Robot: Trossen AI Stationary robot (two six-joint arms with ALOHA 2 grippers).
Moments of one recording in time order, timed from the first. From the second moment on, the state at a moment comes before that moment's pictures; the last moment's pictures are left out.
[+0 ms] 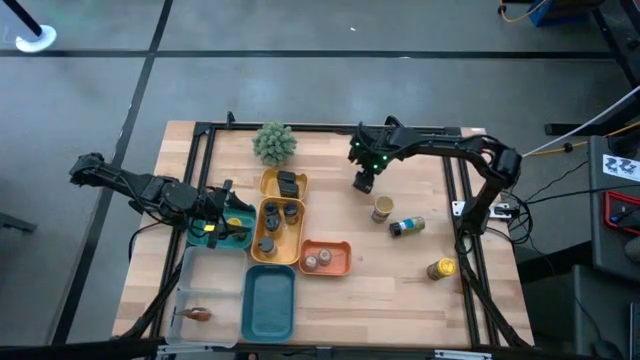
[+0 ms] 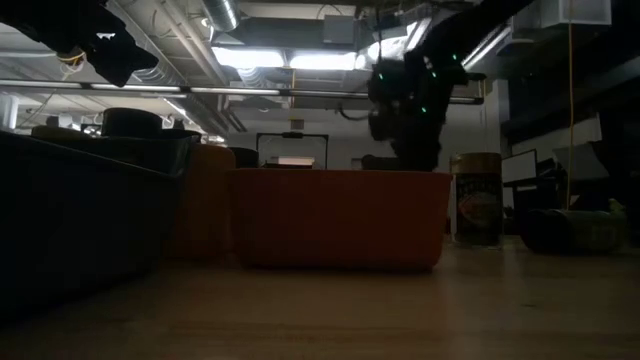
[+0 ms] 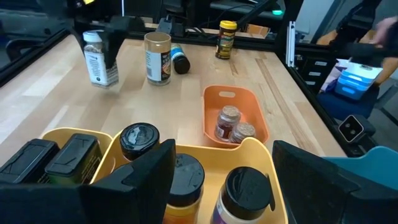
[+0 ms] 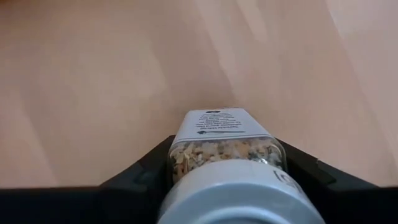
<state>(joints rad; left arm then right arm) -0.33 0.45 0.42 -0.30 -0.24 -0.20 -0.43 1.74 1.24 -0.72 -0.15 -0.01</state>
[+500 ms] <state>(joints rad) -0.33 0.46 0.42 -0.28 -0.25 -0.21 -0.18 1.74 1.54 -0.71 -0.10 0.00</state>
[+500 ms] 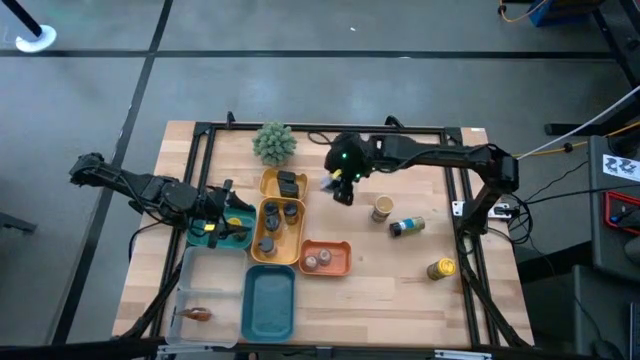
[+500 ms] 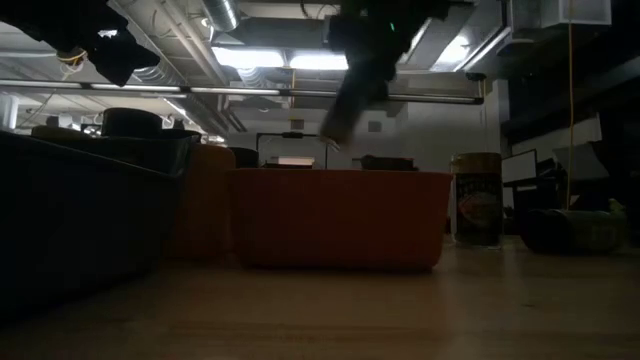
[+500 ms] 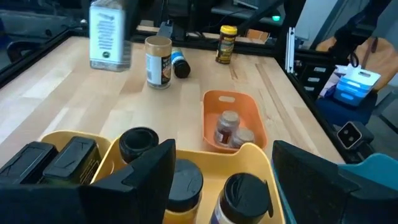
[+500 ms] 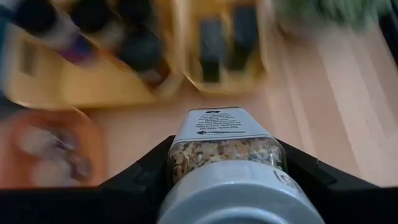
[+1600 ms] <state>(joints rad) -0.19 0.96 0.42 0.51 -0.32 -0.03 0.04 1.75 1.58 -0.43 -0.04 0.14</state>
